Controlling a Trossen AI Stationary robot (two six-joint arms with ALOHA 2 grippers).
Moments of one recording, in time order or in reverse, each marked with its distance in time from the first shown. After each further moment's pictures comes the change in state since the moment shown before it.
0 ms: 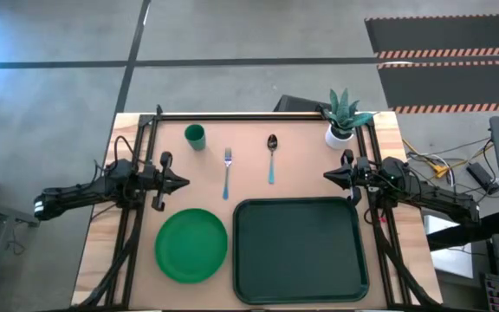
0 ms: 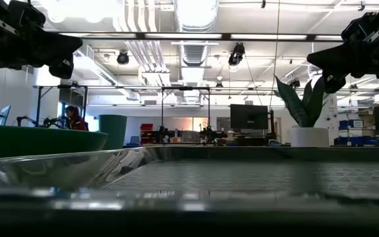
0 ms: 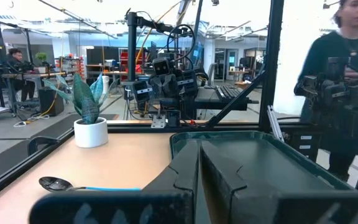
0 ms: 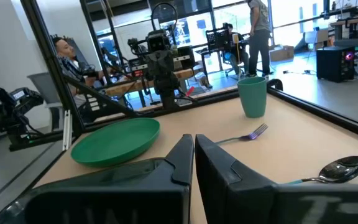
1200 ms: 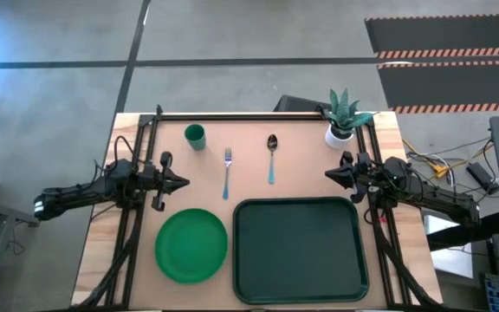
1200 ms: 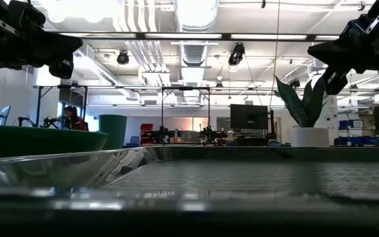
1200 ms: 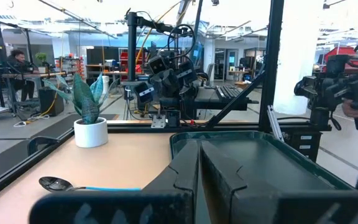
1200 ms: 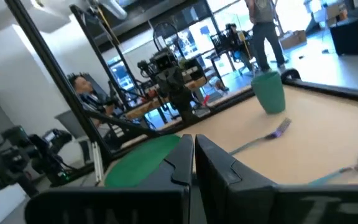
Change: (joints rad) left arm 0.000 0.000 0.000 0.000 0.000 0.000; right arm 0.000 -0.001 -0.001 0.088 -0.001 0.244
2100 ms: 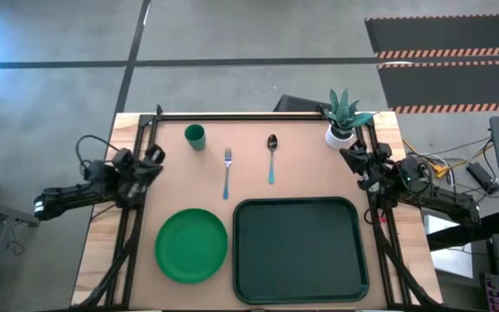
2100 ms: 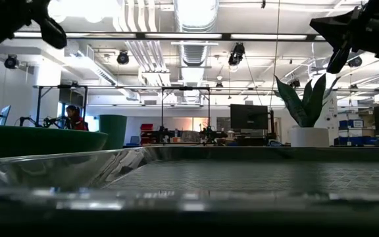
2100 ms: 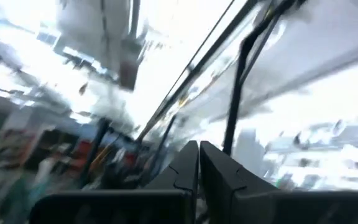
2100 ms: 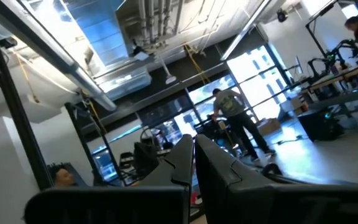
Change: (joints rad) left arm 0.000 -0.001 0.000 0.556 -0.031 -0.466; right arm 0.000 0.002 0.000 0.322 0.266 0.024
